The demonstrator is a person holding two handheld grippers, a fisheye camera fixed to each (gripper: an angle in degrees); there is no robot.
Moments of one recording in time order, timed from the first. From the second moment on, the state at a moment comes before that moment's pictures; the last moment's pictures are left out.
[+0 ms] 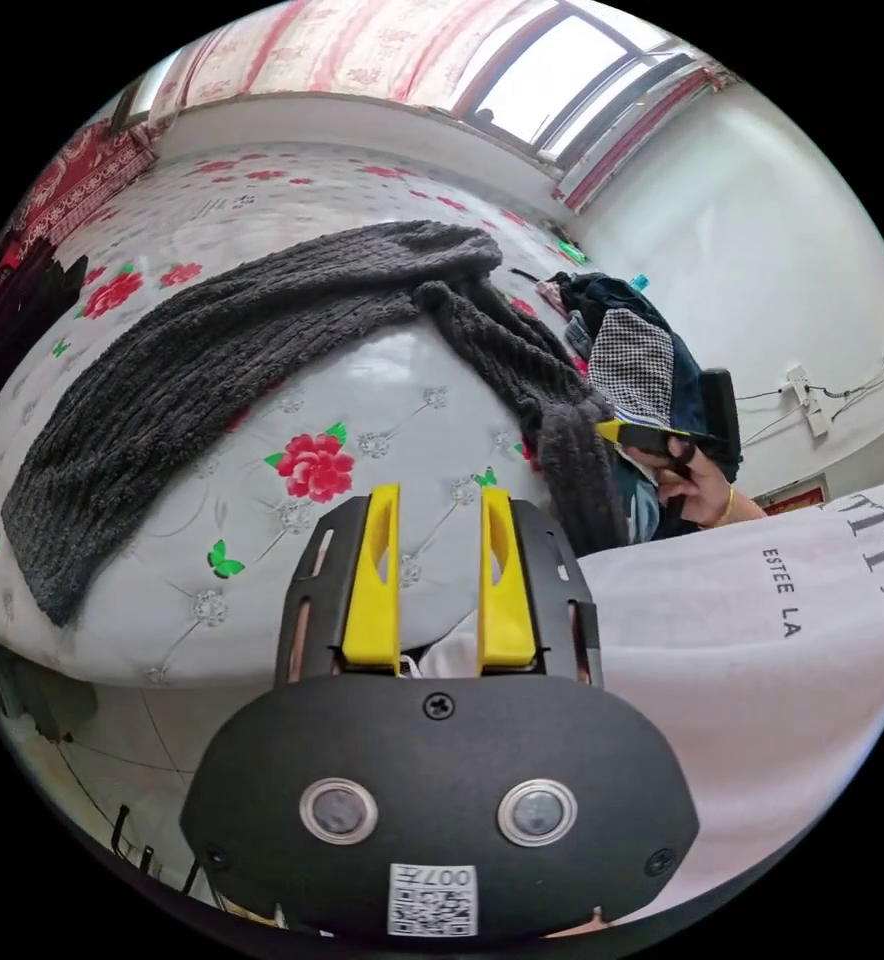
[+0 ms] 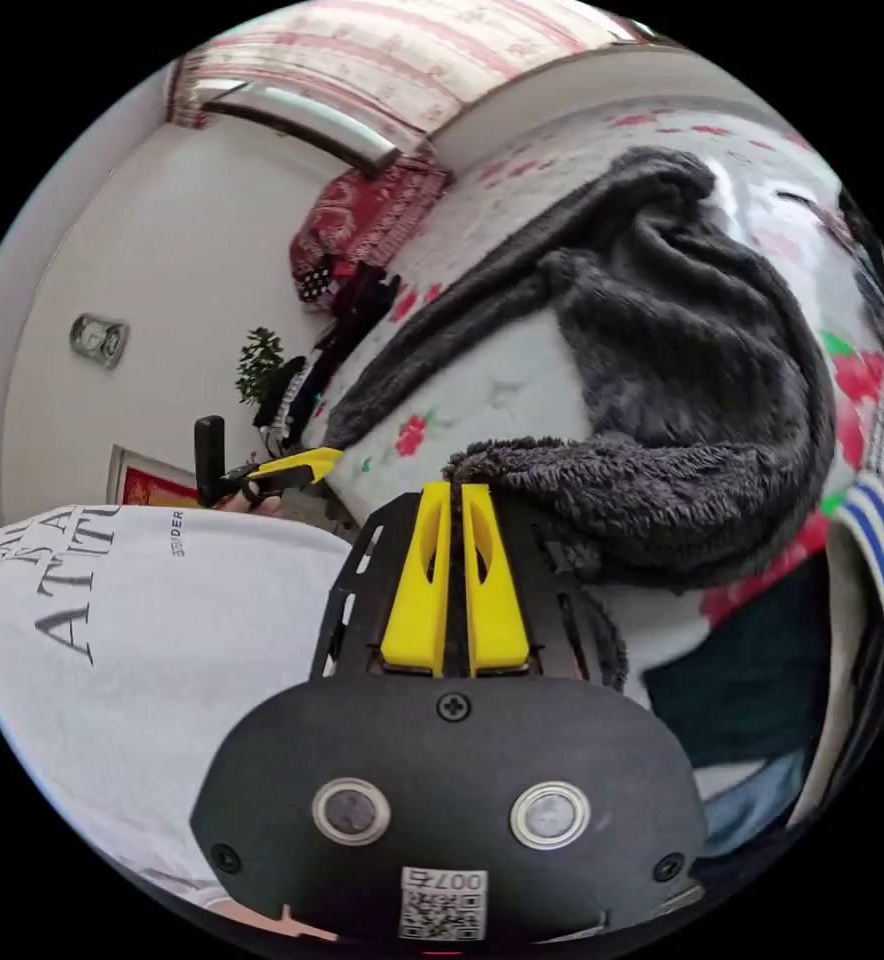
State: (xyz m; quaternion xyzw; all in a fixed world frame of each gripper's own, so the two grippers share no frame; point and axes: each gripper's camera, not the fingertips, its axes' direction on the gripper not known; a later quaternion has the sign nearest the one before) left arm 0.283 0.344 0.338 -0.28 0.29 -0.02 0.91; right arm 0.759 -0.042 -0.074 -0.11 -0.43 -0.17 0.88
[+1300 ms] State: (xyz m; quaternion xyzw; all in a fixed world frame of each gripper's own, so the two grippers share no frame) left arm 0.064 0.351 0.218 -0.22 0.09 -0.27 0.93; right arm 0.892 -0.423 0.082 -0.21 -0.28 0.14 0.93
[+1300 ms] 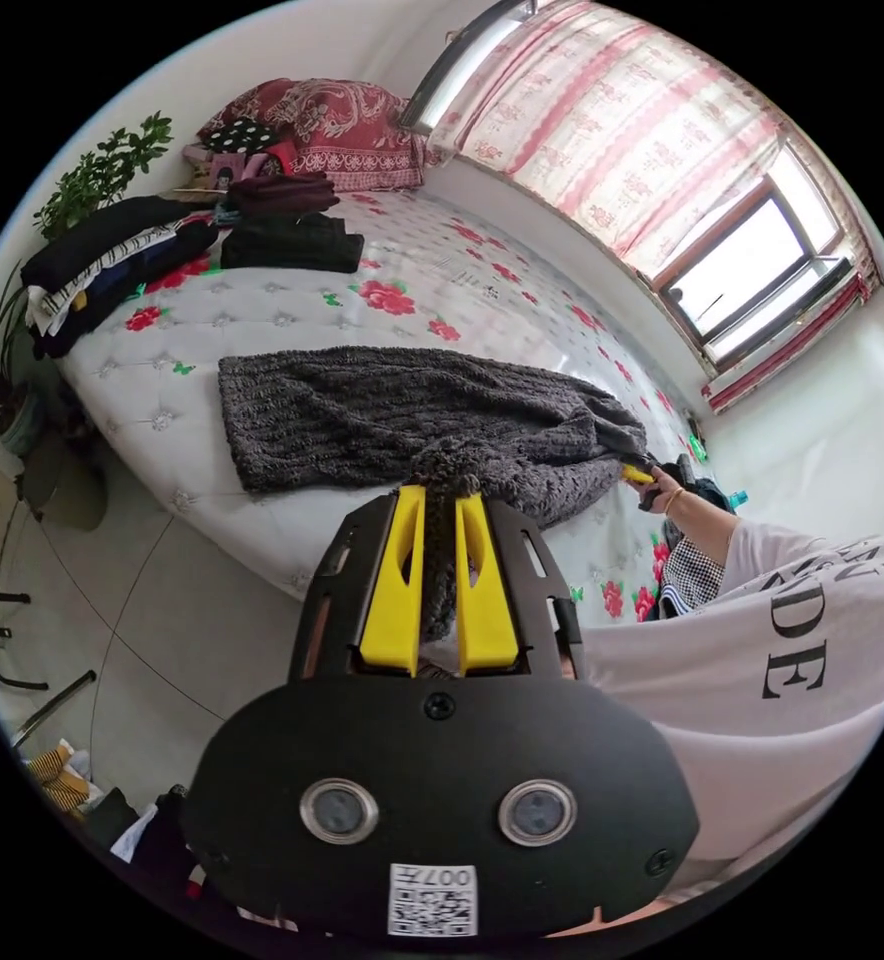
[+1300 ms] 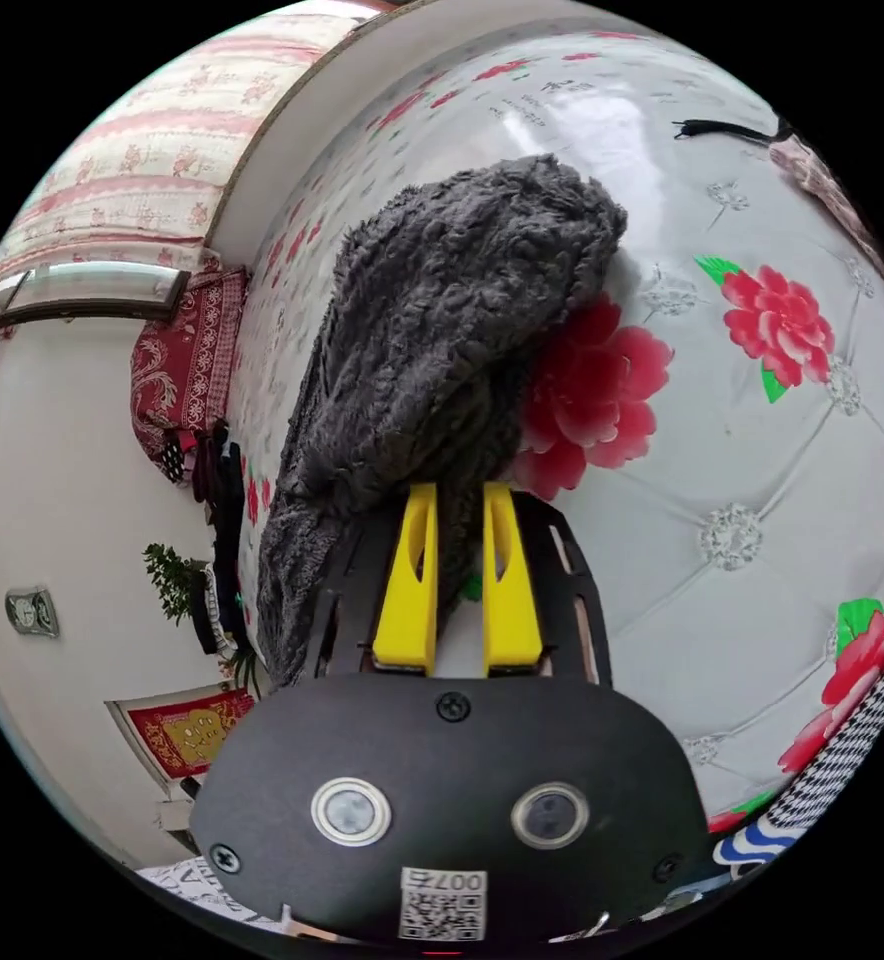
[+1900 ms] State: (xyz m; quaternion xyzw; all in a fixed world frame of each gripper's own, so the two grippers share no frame) left arm 0.107 0.376 0.241 -0.37 0.17 -0.18 0.89; right arm 1.011 -0.211 -0.103 -0.12 -0.14 0.05 0.98
